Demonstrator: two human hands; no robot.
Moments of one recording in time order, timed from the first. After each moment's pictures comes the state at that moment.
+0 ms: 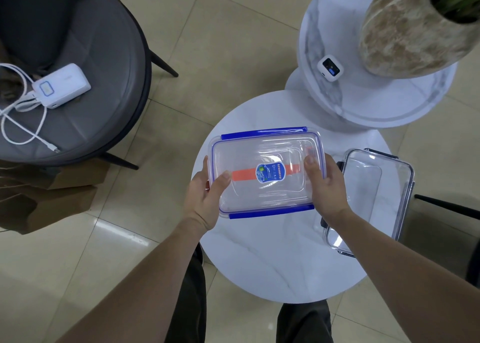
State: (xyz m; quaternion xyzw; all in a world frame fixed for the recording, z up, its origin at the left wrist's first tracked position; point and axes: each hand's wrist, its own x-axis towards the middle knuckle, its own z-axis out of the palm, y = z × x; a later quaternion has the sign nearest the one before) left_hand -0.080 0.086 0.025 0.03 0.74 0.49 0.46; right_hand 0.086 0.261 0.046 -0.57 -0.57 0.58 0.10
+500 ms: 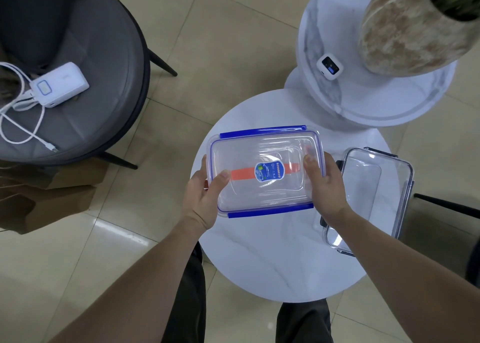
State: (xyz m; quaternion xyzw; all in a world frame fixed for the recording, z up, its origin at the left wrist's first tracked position) left_hand -0.079 0.086 0.025 0.02 0.74 0.50 0.45; right_hand 0.086 0.262 0.045 -0.57 -0.57 0.59 0.09
